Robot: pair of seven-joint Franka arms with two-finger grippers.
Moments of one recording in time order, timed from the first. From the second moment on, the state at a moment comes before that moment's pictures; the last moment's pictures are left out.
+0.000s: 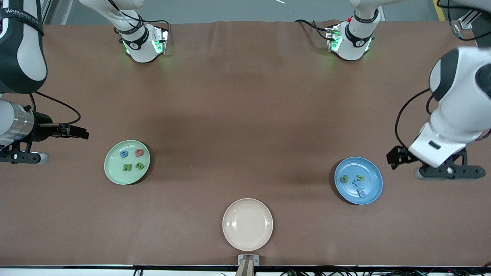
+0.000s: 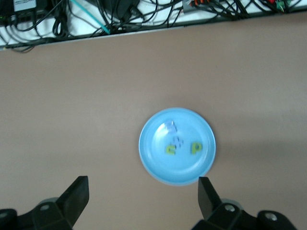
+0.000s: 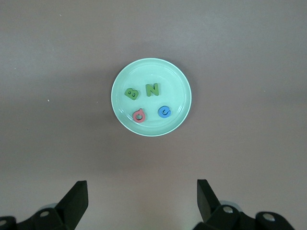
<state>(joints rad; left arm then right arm) 0.18 0.30 -0.42 -1.44 0.30 1.85 -0.21 -0.07 0.29 0.07 -1.42 0.02 1.53 0.08</state>
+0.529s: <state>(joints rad) 0.06 0.08 -0.22 -1.48 0.10 1.59 -0.03 -0.06 0.18 0.06 -1.56 0.02 1.61 0.05</state>
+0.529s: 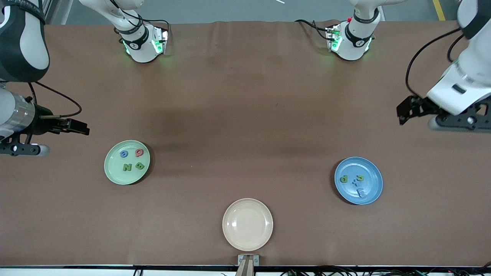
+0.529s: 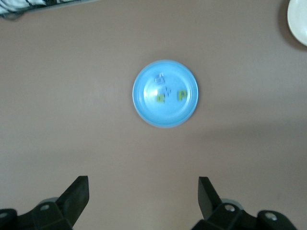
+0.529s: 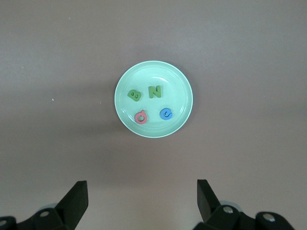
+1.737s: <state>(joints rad) 0.03 -0.16 -0.13 -1.65 -0.01 1.46 -0.05 -0.01 0.00 -0.01 -1.68 0.02 1.61 0.03</state>
